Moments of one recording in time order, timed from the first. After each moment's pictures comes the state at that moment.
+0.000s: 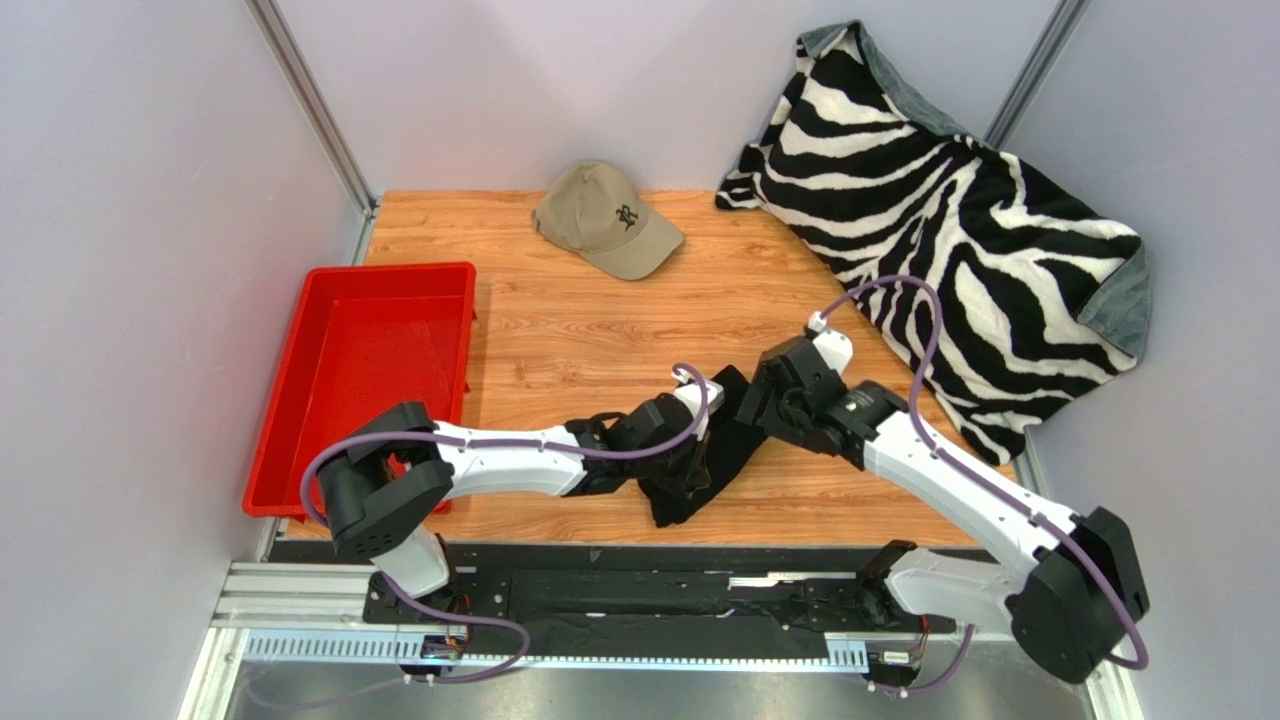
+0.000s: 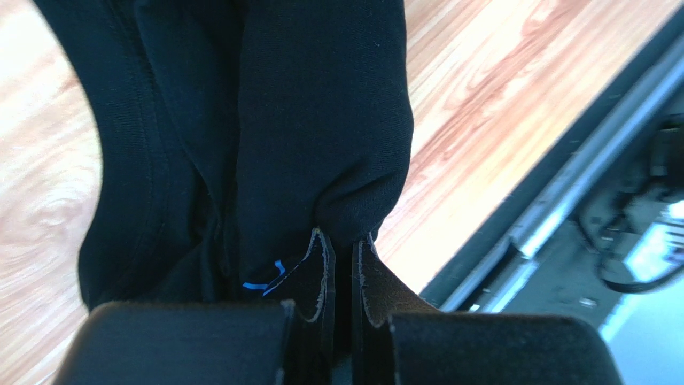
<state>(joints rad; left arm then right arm) -1.13 1.62 0.85 0.04 -0.02 -0.52 0.65 1.15 0.83 -0.66 0.30 0.93</state>
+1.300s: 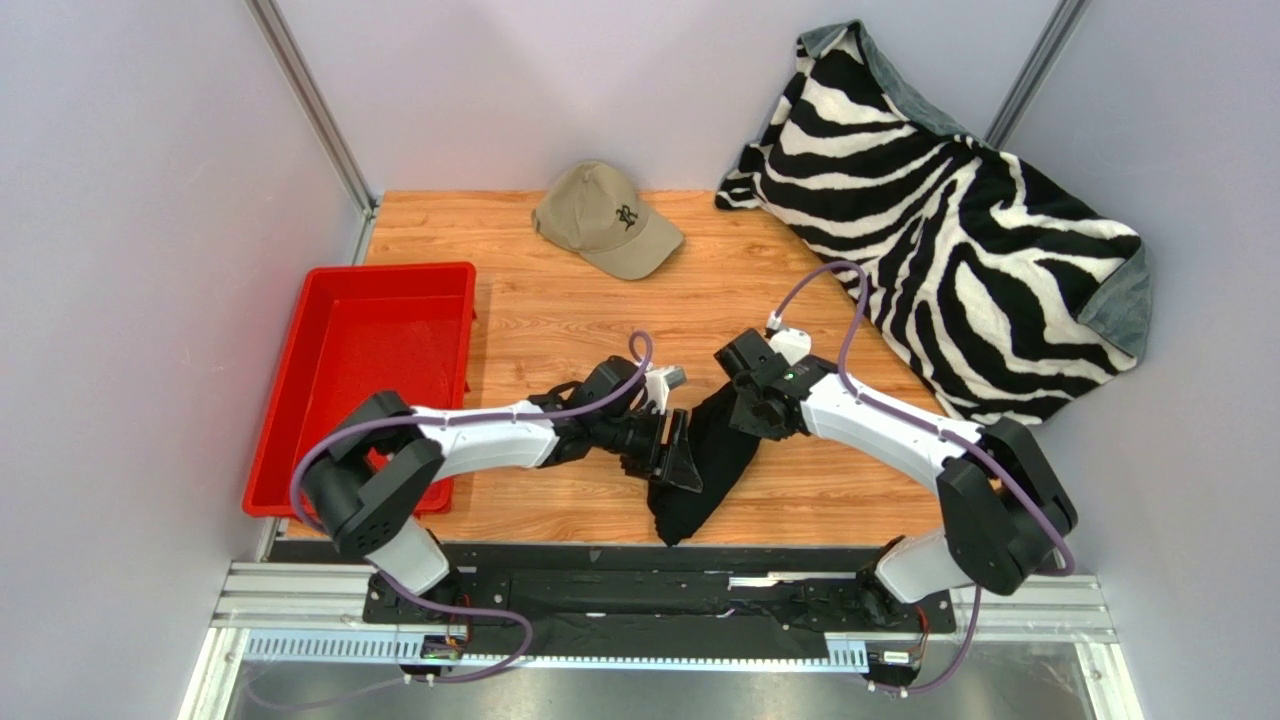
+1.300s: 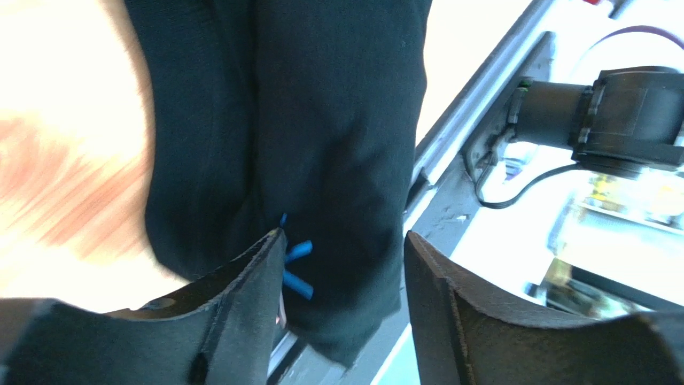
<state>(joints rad) -0.87 1.60 0.77 0.07 0.52 -0.71 0.67 1.45 0.89 -0.62 0.34 0.92</state>
